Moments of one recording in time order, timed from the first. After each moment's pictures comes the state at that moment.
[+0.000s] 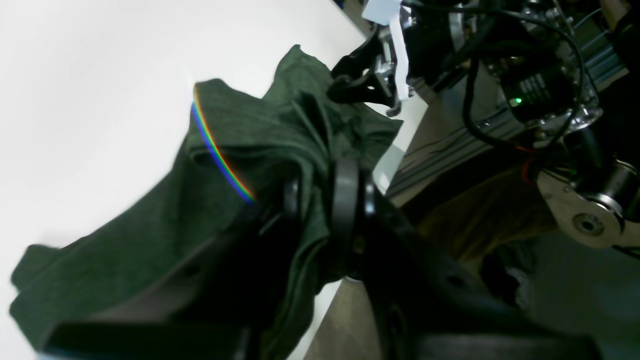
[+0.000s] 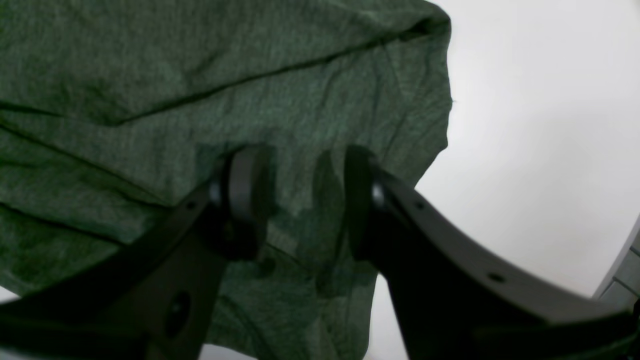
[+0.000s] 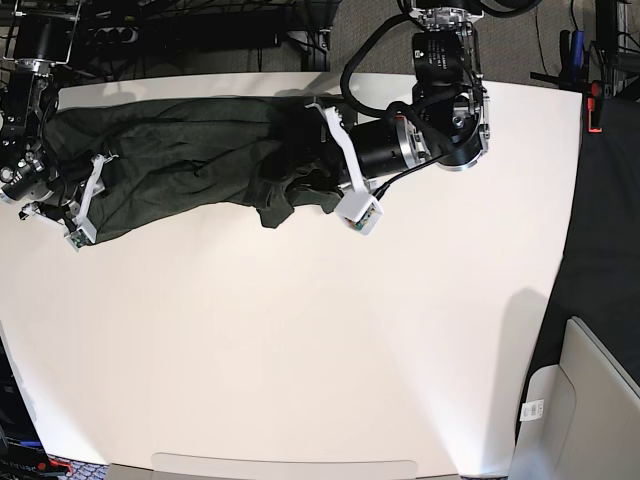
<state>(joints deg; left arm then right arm) 6.9 6.3 0.0 110.2 -54.9 -36.2 74.0 -0.7 29.9 13.7 93.1 20.9 38.9 -67.6</state>
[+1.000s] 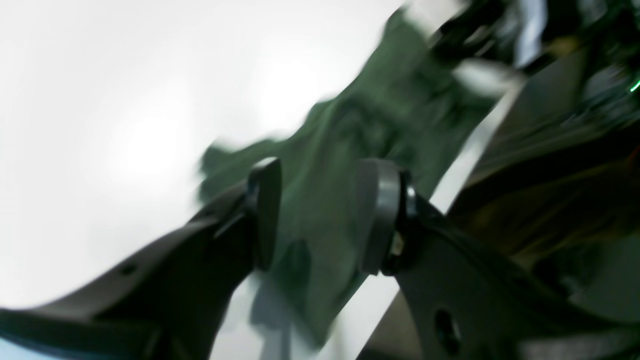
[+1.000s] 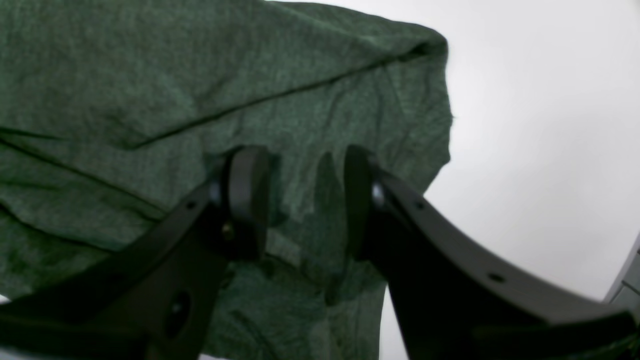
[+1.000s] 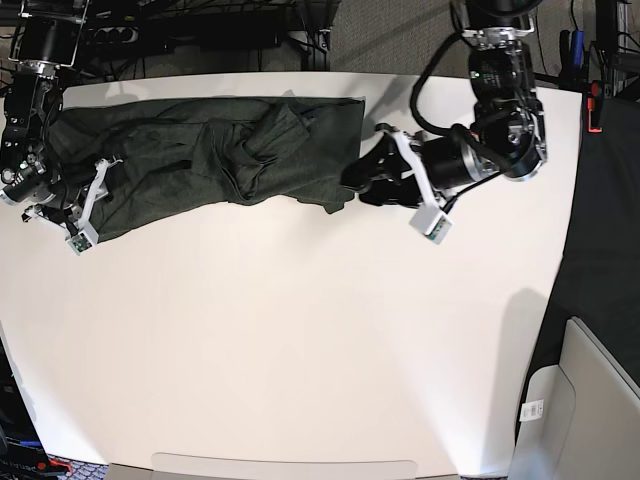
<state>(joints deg) 4.5 -5.8 -8.3 104.0 -54.8 -36.1 74.7 0.1 28.1 14.9 93.1 20.7 38.9 -67.7</state>
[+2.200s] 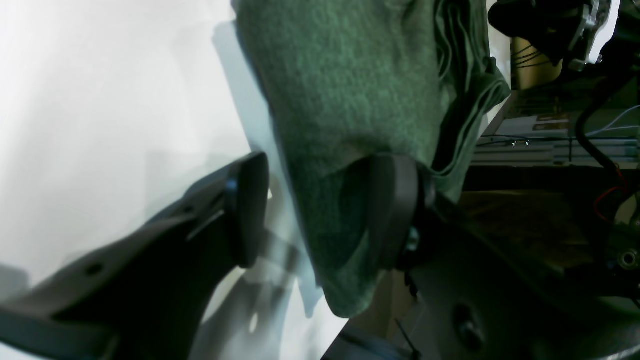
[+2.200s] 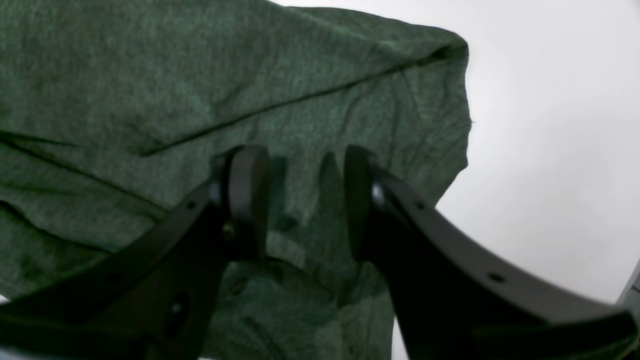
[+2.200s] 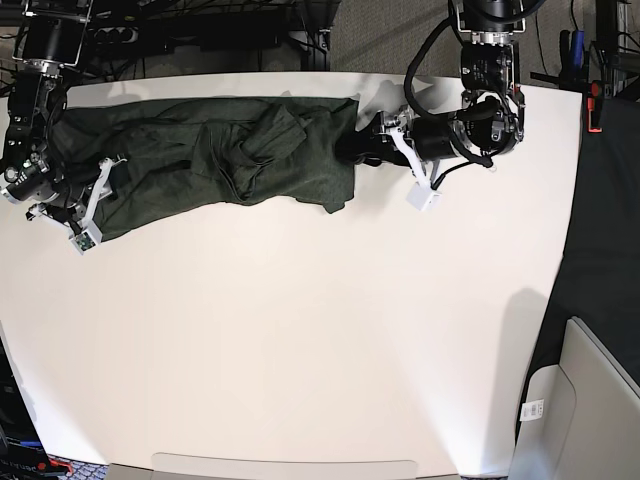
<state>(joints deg) 5.9 -5.4 -8.0 85.3 -57.8 -28.0 72.3 0.0 27.1 15.0 93.1 20.9 38.9 -67.7</state>
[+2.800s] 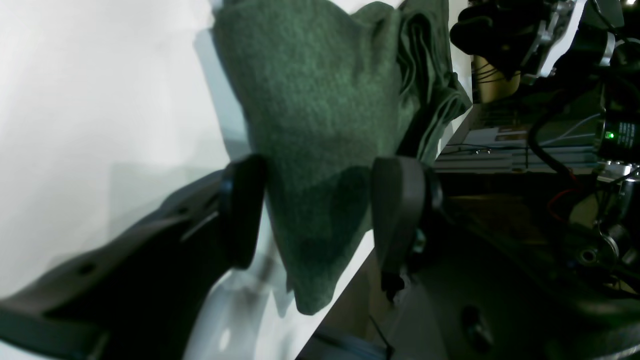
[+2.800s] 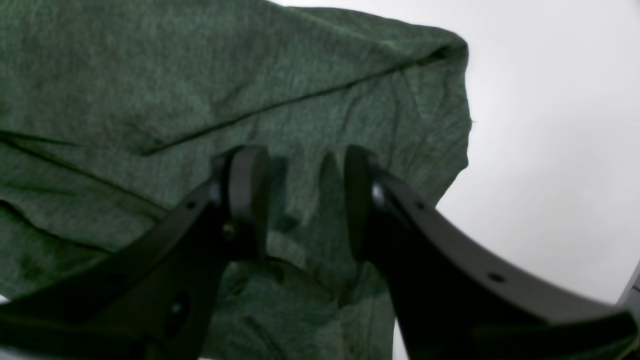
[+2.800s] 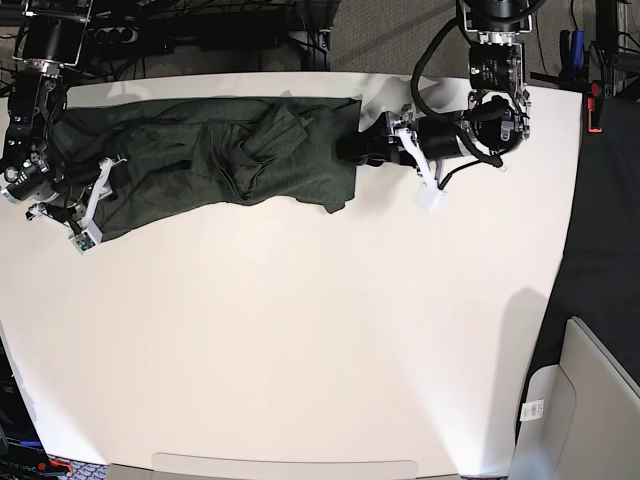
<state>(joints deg) 6.1 -7.1 -7.8 84.9 -65.6 -28.0 73.6 0.0 27.0 15.0 93.1 20.9 38.9 -67.7</state>
